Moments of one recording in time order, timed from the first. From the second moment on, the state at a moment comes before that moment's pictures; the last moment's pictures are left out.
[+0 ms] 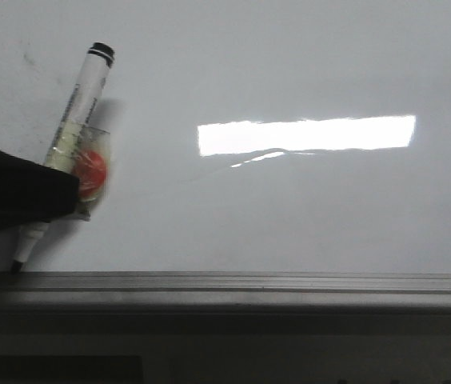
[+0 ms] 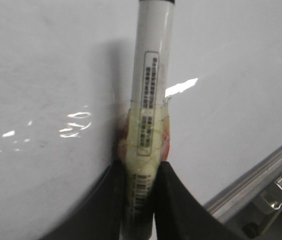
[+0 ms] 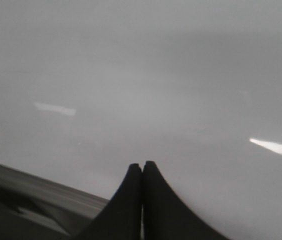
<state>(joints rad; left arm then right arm) -0.90 1.06 -0.27 -0.45 -0.33 0.20 0.34 0.35 -0.30 0.11 0.45 -0.03</state>
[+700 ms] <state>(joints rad) -0.90 0.92 -0.34 0.29 -0.28 0.20 0.95 0.99 -0.79 0.12 0.45 -0.11</state>
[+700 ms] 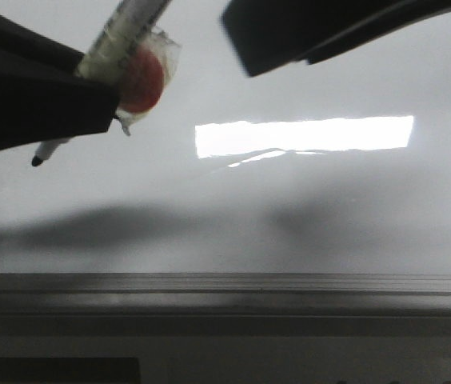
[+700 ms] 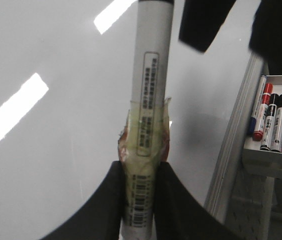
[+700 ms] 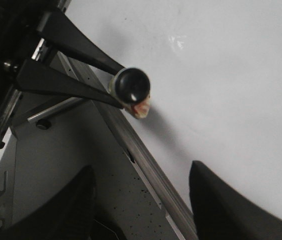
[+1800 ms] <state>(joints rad) -0.89 0.89 -0.32 0.28 -0.25 0.20 0.98 1.15 -0.90 0.13 0.39 -0.11</state>
